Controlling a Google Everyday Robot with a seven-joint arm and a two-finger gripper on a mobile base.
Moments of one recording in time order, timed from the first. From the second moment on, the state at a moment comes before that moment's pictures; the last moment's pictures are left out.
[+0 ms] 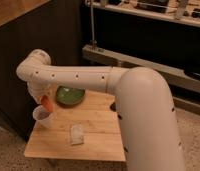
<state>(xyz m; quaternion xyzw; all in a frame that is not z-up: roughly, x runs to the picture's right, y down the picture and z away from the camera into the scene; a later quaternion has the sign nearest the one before) -0.287 0.031 0.726 0.00 -0.28 -0.85 0.44</state>
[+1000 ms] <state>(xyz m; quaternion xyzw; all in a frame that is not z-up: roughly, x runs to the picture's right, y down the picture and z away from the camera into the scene) -0.295 0.033 0.725 0.00 -0.28 -0.86 0.43</state>
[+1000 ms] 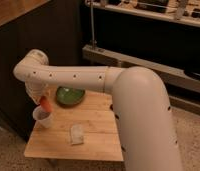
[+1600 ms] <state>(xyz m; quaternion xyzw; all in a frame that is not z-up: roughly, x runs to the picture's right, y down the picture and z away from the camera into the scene) -0.298 0.034 0.724 0.00 -0.28 -0.86 0.43</state>
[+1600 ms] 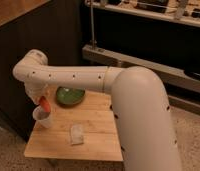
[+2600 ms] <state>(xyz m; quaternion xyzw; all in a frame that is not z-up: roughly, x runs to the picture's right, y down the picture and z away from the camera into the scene) -0.303 0.038 0.724 0.00 -0.28 -0.86 0.42</state>
